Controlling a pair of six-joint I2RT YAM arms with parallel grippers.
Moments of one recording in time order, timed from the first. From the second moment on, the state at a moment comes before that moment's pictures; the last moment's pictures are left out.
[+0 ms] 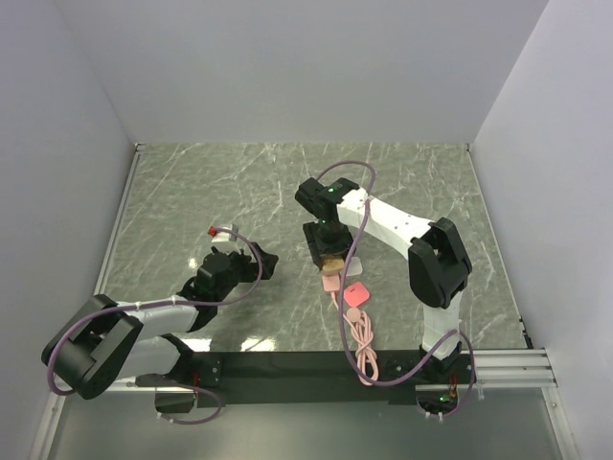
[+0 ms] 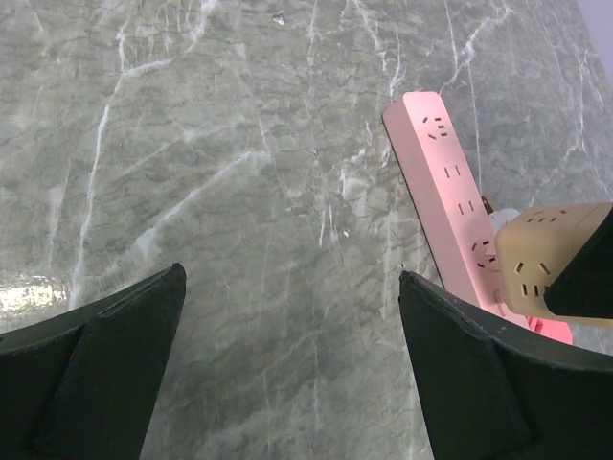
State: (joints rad) left arm -0.59 1.22 0.20 0.72 -0.11 -0.60; right arm 0.74 1.92 1.60 -1.17 0.04 0.47
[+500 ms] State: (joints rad) left arm -0.59 1.24 0.20 0.72 -0.11 -0.60; right arm 0.73 1.92 1.58 -1.17 0.04 0.46
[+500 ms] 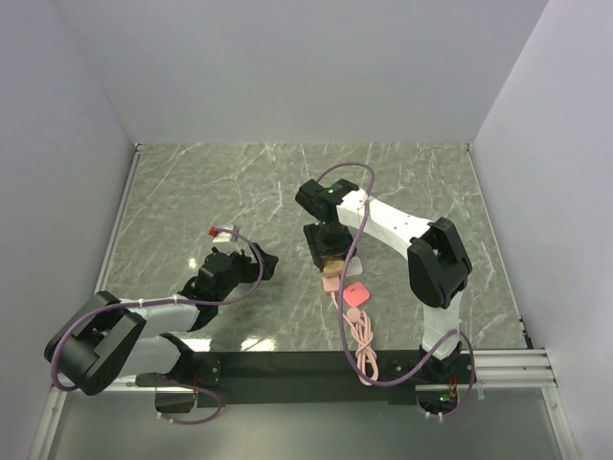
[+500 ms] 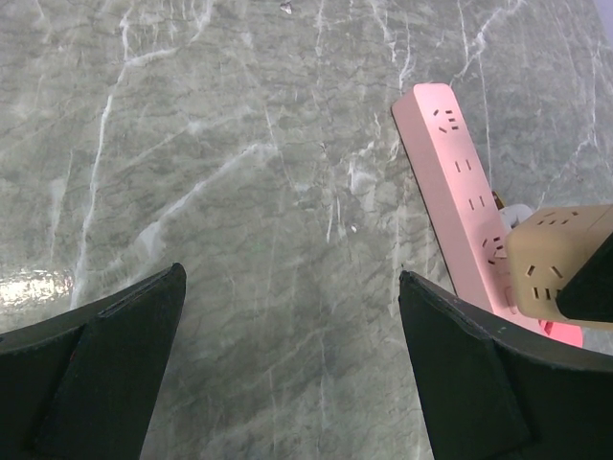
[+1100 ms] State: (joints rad) left arm -0.58 1.27 0.20 0.72 -0.10 -0.60; right arm 0.73 1.92 1.62 -1.18 0.04 0.45
